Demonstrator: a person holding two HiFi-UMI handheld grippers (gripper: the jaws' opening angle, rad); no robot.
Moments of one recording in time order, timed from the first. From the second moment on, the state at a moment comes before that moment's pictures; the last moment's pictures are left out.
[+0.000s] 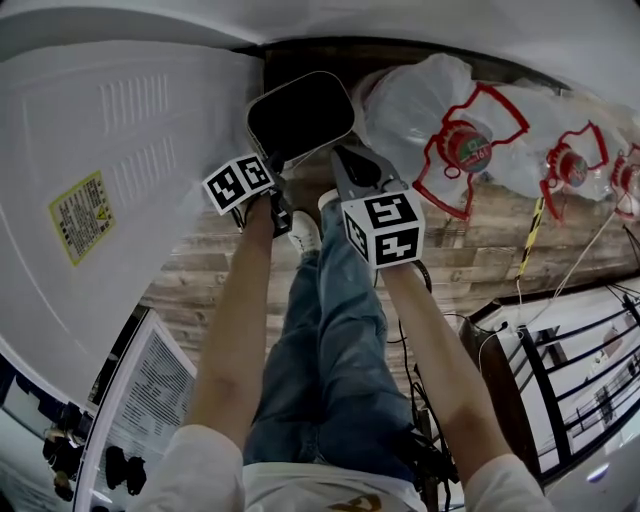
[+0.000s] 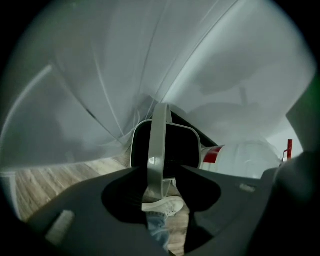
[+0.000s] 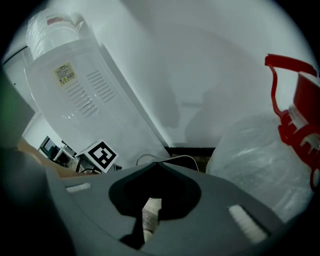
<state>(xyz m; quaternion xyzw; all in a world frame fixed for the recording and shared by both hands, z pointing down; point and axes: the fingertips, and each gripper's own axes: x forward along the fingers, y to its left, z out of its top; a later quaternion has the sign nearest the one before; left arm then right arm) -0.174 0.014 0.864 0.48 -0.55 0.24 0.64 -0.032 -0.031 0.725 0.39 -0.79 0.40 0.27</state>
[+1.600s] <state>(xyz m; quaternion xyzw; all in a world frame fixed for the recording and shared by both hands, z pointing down) -0.089 -0.018 0.415 0.82 -0.45 0.23 0.28 0.056 -0.032 0.350 0.54 -0.79 0.23 0.19</state>
